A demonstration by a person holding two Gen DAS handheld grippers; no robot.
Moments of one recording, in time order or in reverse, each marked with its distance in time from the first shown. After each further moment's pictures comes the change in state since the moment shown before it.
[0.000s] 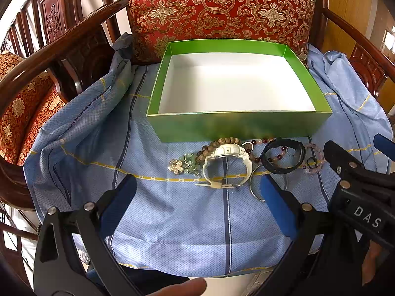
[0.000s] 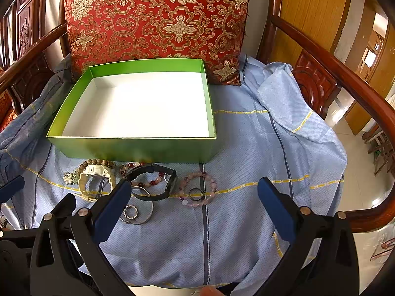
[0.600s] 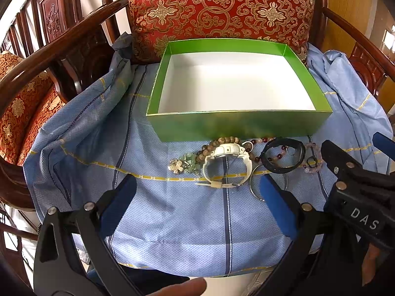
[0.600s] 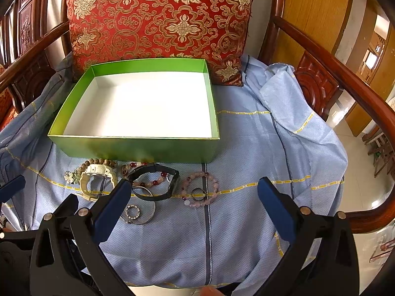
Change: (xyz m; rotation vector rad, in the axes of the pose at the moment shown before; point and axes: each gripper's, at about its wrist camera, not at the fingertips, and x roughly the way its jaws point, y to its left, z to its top) left arm -0.001 0.002 -0.001 0.003 0.001 -0.001; right arm 0.000 0.003 0.001 -0.008 0.004 0.003
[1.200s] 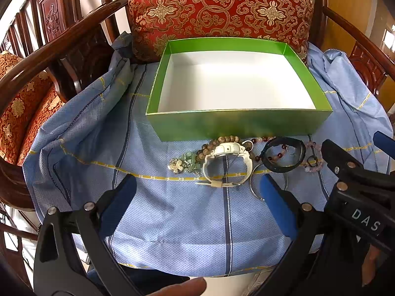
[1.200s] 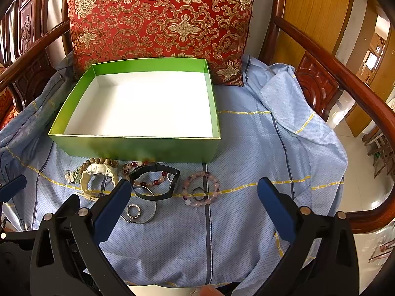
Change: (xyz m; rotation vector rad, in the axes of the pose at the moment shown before) left arm -0.001 -0.003 -0.001 0.002 0.004 0.004; right arm 0.000 0.001 0.000 -0.004 0.003 0.000
